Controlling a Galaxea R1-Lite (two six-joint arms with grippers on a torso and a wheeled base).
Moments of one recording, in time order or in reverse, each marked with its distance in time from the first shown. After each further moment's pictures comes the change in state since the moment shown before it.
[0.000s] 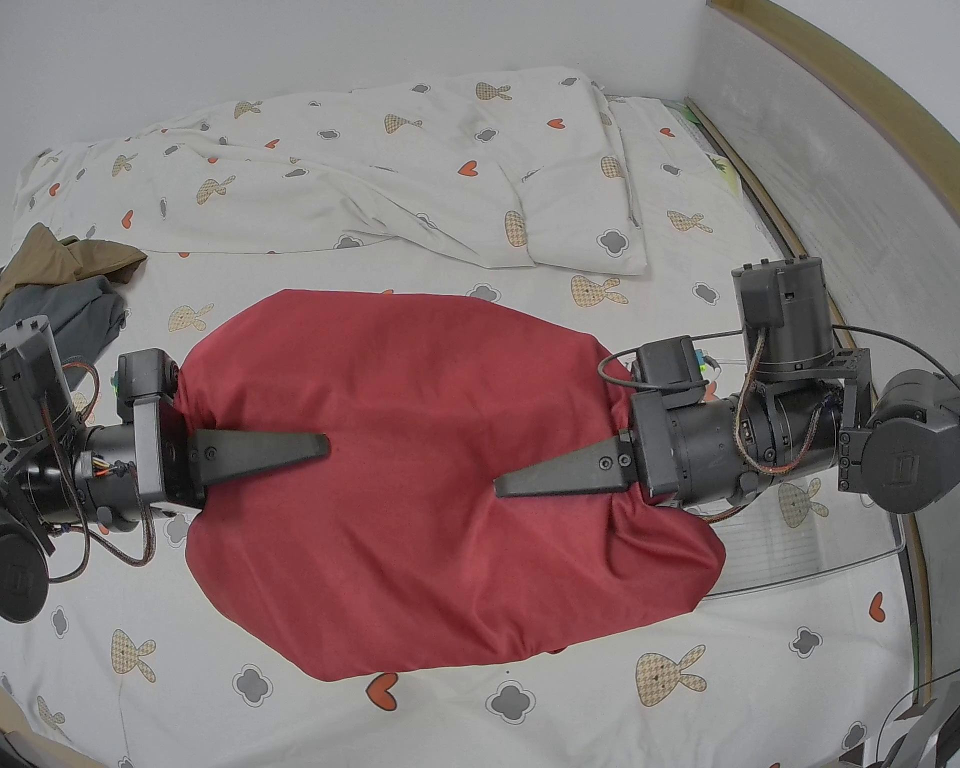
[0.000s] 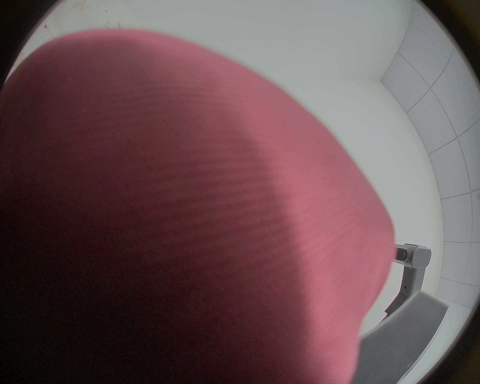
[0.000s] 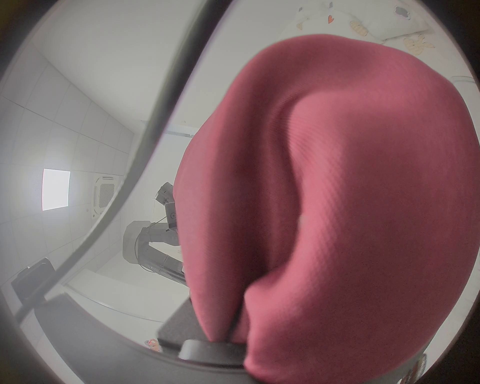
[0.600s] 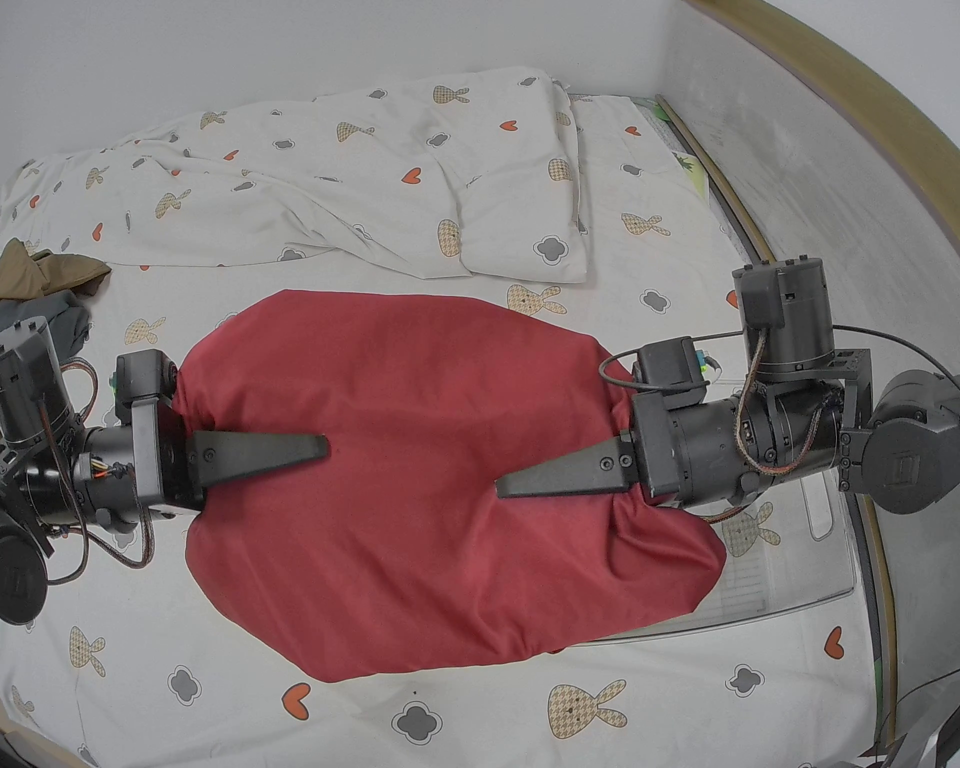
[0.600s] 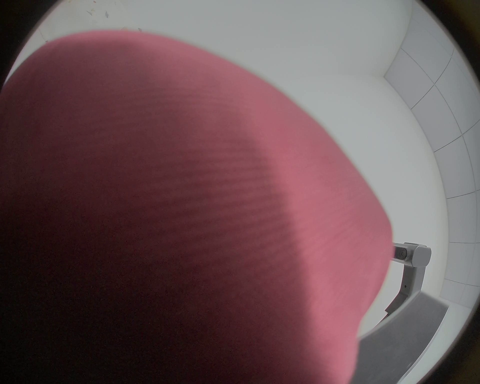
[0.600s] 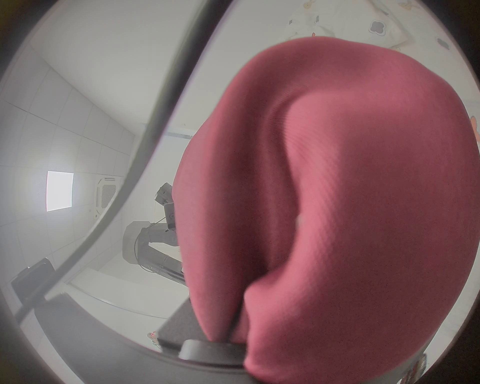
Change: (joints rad) left arm -0.001 -0.006 0.005 -0.002 0.001 0.003; right arm -0.002 -0.001 0.002 0.000 0.000 0.000
